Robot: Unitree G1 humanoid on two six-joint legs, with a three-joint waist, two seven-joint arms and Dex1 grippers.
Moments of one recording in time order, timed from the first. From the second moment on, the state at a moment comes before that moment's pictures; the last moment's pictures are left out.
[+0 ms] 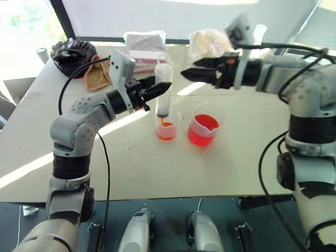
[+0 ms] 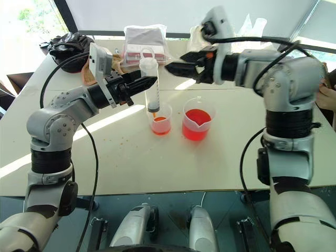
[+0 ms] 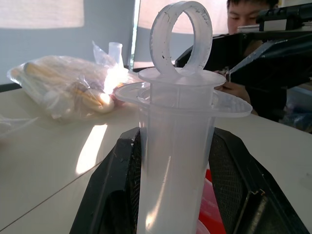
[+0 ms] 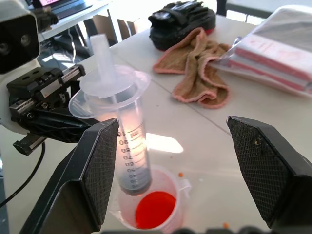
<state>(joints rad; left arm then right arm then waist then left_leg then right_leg) -0.76 0.40 0.09 -0.18 -0.62 0.79 -0.63 -1.11 -0.64 -0.07 0.01 0.67 1.17 0.70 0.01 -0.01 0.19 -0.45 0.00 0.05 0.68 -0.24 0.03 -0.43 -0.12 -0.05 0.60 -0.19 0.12</state>
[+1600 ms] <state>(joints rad) -1.05 0.41 0.29 0.32 -0.62 1.58 -0.09 -0.80 -0.99 0.08 -0.33 0.64 0.96 1.09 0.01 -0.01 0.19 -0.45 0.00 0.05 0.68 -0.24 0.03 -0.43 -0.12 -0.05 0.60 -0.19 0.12</state>
